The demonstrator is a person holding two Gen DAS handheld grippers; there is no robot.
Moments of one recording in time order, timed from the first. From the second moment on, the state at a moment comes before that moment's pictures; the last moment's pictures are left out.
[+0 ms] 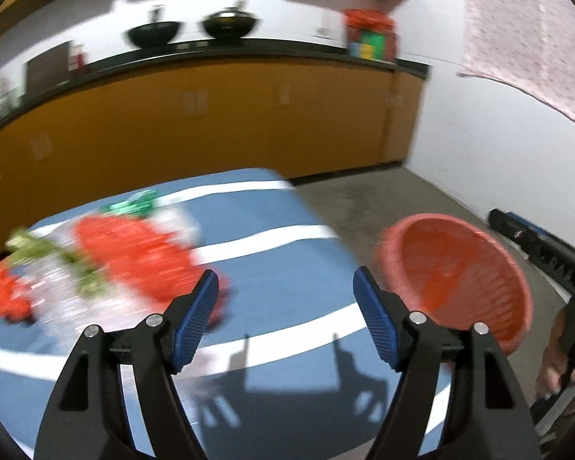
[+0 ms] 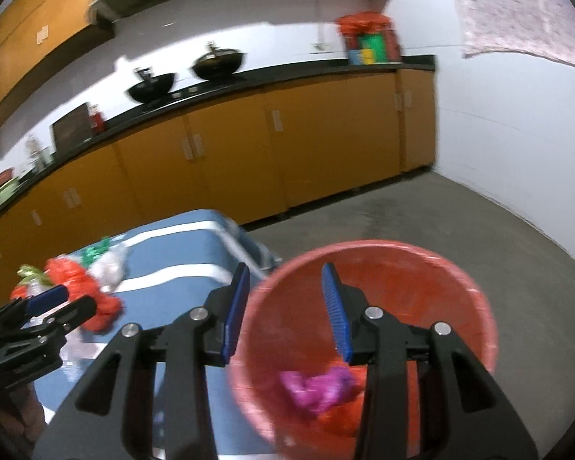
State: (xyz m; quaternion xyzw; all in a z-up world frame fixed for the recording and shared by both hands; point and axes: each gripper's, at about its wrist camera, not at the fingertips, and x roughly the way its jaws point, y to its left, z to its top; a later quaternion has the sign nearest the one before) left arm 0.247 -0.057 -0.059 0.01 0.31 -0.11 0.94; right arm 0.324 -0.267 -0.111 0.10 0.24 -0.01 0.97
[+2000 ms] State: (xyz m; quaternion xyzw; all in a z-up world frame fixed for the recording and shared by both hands) left arm 0.274 0.051 -0.107 -0.06 0.39 -0.01 0.92; right arm 0.375 -0.126 -0.125 0.05 0.28 0.10 0.95
